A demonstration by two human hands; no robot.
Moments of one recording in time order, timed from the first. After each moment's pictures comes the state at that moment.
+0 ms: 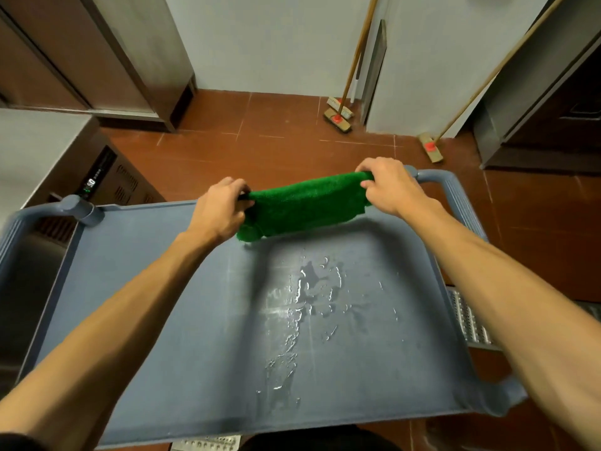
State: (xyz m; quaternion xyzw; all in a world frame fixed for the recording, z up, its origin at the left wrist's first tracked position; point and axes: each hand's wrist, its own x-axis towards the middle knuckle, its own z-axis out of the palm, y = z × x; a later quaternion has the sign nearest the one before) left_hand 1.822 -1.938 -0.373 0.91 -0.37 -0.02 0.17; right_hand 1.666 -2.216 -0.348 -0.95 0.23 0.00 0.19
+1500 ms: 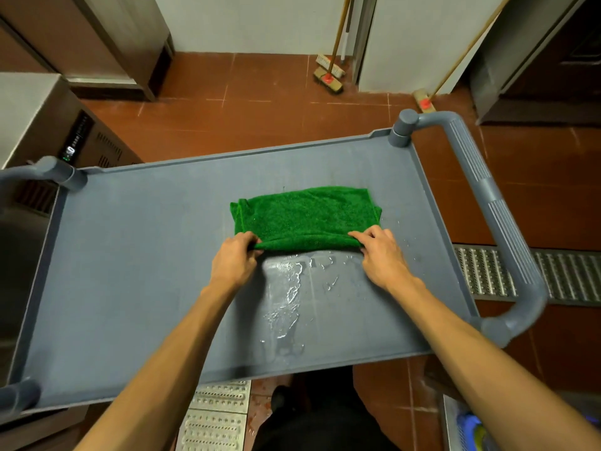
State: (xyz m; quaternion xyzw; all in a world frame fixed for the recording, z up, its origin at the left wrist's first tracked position) left_hand 1.704 -1.864 -0.499 0.92 -0.27 -0.18 0.23; right_hand 1.520 -2.102 -0.519 -0.93 0.29 0.04 0.23
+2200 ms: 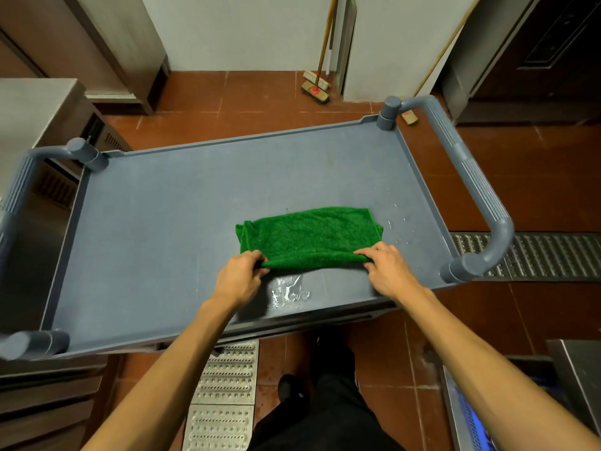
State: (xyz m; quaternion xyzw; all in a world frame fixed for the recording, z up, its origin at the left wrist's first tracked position) left_hand 1.615 -1.760 -0.490 0.89 -0.34 -0.22 0.20; right_hand 1.419 -2.003 -0.502 -0.91 0.33 0.10 0.24
